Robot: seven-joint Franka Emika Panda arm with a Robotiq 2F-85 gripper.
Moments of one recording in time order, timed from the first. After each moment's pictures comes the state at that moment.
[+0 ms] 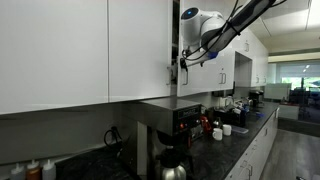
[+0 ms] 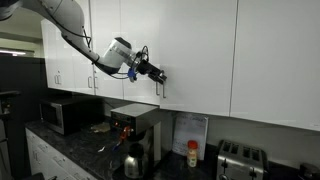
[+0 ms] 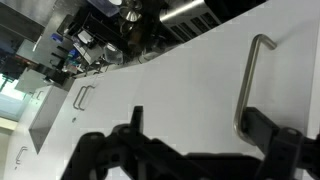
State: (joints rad) arm 0.06 0.04 -0.03 -1.98 -1.16 2.30 1.27
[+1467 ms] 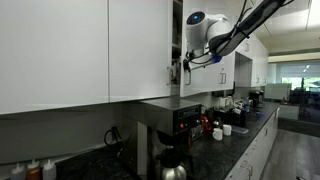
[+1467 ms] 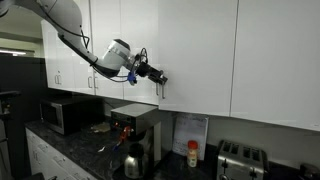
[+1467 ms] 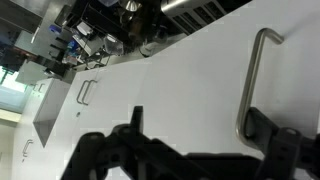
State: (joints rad) arm 0.04 0.00 -0.04 -2.06 -1.29 2.36 1.39
